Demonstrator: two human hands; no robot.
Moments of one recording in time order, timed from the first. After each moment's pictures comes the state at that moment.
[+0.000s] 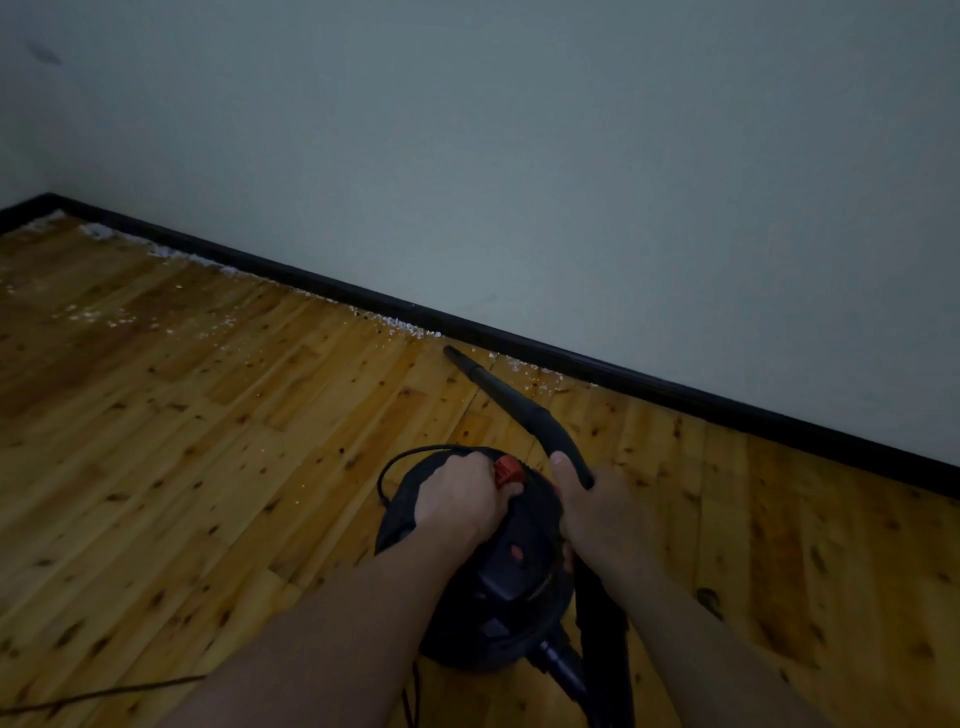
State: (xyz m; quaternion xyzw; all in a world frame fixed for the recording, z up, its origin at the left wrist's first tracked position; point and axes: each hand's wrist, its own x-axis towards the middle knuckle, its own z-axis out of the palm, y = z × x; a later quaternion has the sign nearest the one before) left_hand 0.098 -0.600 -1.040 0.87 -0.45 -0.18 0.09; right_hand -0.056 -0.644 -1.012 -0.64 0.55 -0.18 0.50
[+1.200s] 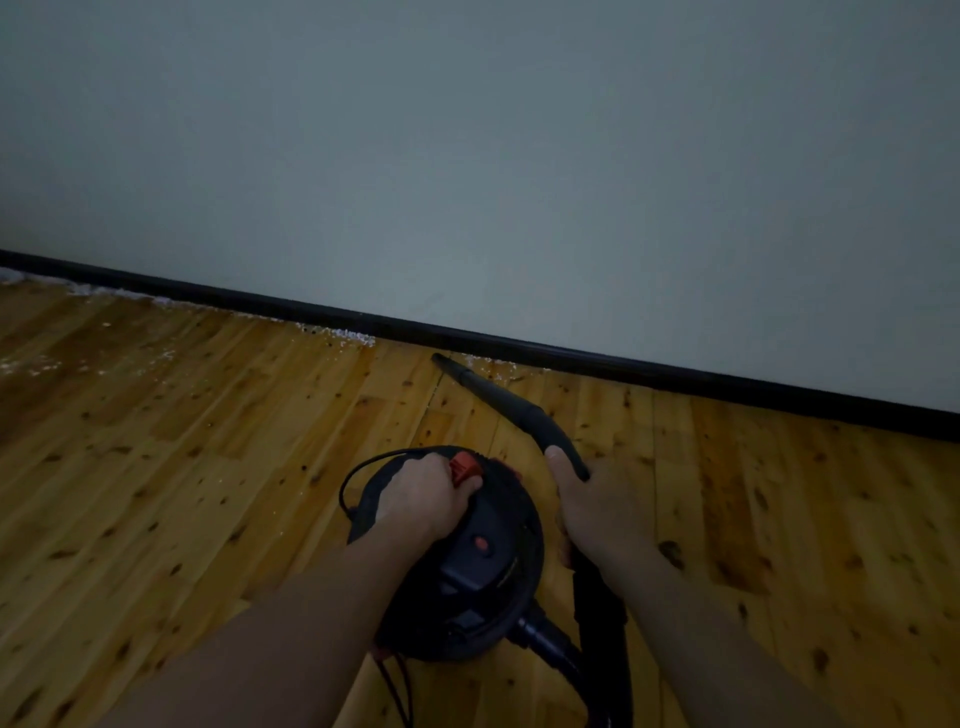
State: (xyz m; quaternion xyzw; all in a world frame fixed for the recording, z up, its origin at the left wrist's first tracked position) left_hand 0.099 -0.594 -1.050 0.85 -0.47 -0.20 0.09; right_hand -0.103 -0.627 -0.998 -0.61 0.58 -0.21 0.50
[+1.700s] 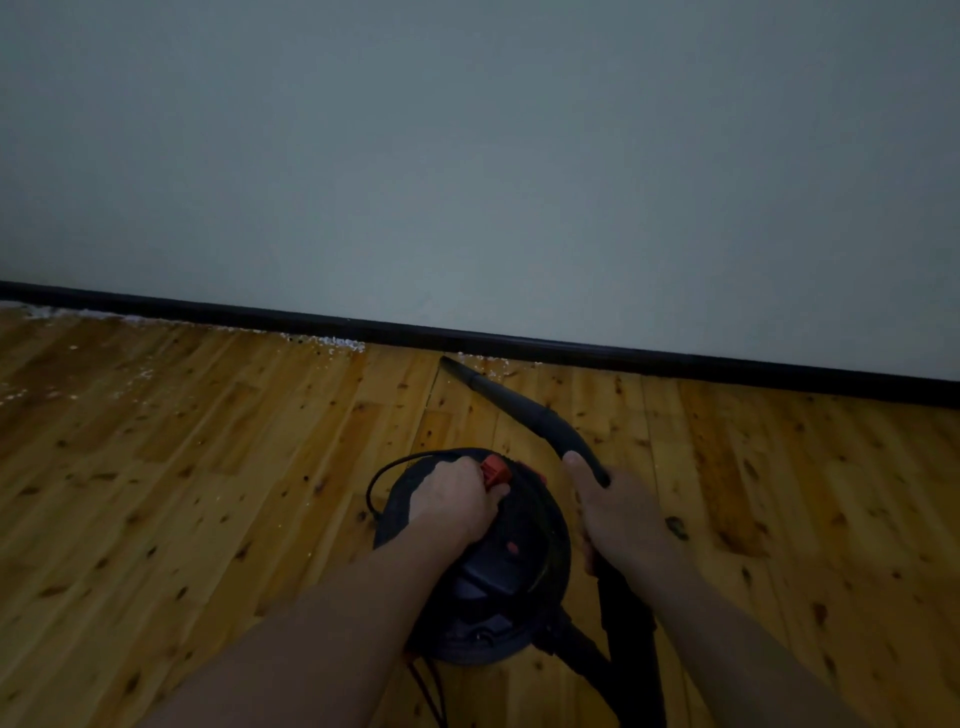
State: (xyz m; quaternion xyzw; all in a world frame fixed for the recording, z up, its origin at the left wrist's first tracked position) left_hand 0.097 -0.579 -1.050 0.83 -0.52 -0.20 0.06; right_hand -0.091 -0.588 -1.002 -0.59 0.62 -0.22 0.46
